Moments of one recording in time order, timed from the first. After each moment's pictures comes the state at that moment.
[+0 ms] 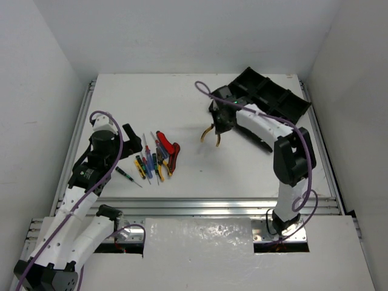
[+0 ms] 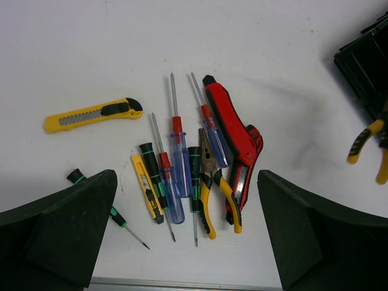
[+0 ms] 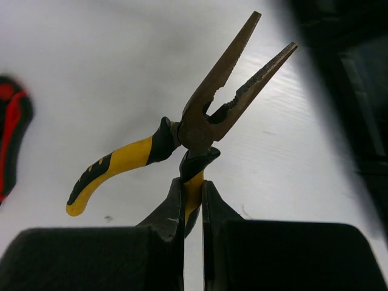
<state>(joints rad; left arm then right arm) -0.21 0.71 0.75 -0.55 -0.22 -0.48 0.50 1.91 1.51 -0.68 0.06 0.19</state>
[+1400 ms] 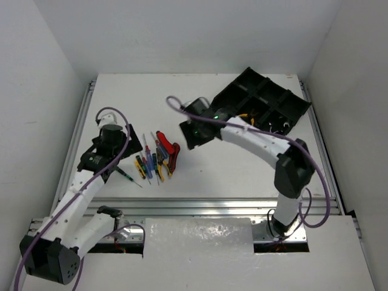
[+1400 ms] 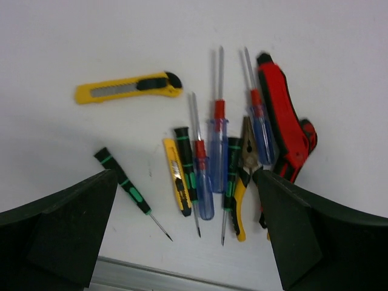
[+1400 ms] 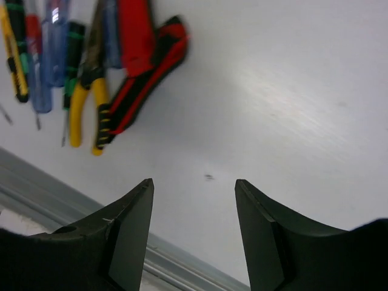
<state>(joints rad) -0.19 0.91 0.77 -0.59 -0.28 -0.50 0.72 1.80 1.53 -0.73 0.06 0.26</state>
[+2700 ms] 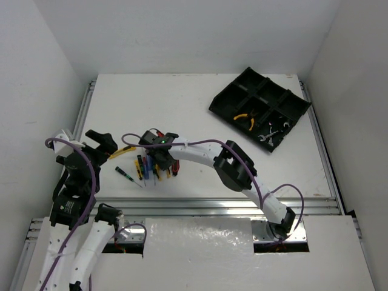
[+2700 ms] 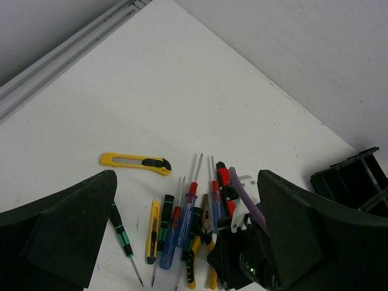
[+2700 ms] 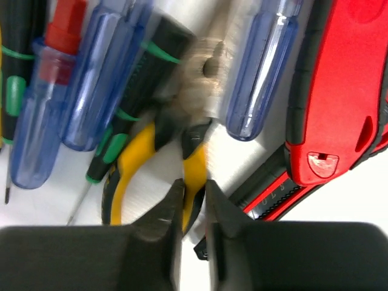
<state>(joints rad) -0.15 0.43 0.79 -0.63 -0.51 -0.61 1.03 2.41 1.96 -0.76 0.18 0.29</state>
